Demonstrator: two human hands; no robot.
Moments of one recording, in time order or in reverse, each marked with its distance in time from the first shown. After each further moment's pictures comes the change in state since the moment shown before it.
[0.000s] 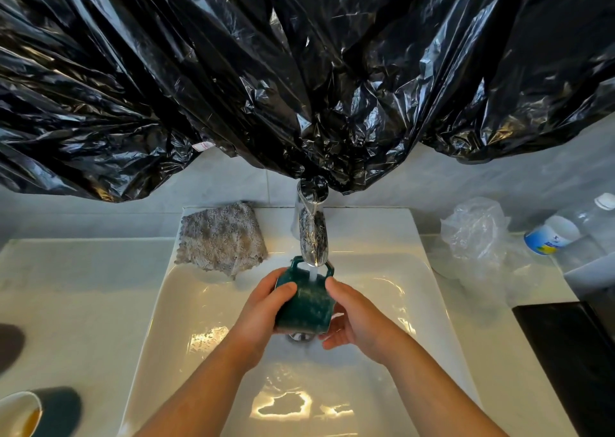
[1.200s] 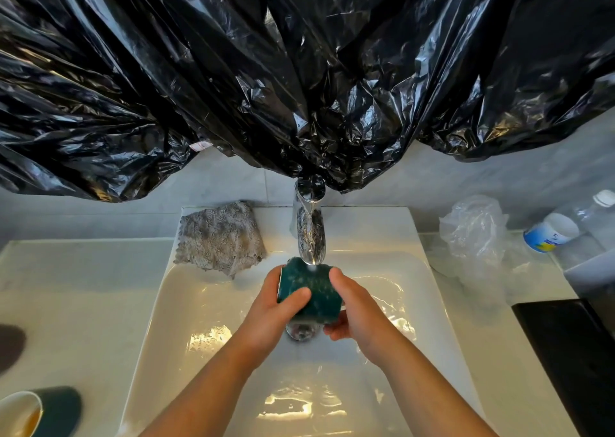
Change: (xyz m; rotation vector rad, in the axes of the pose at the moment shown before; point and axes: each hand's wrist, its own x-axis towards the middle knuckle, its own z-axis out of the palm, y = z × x) left_hand -0.009 0.003 0.009 0.125 -0.073 0.071; right_hand -0.005 -0.002 0.005 -0.067 0.162 -0.047
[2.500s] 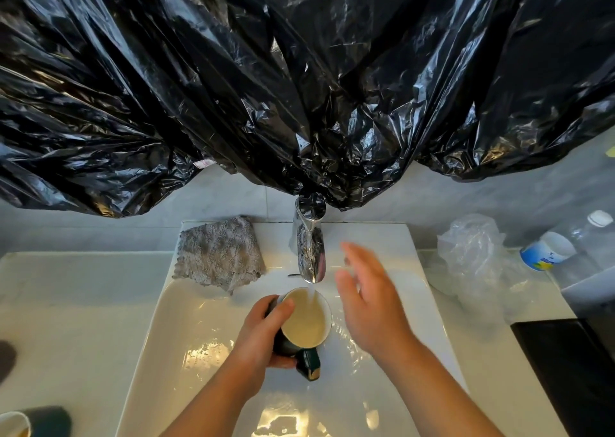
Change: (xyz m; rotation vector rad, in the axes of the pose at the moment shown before) left_hand 0.000 -0.003 0.000 -0.162 0.211 -0.252; right_hand -0.021 -0.049 -0.010 -0.503 0.309 -0.551
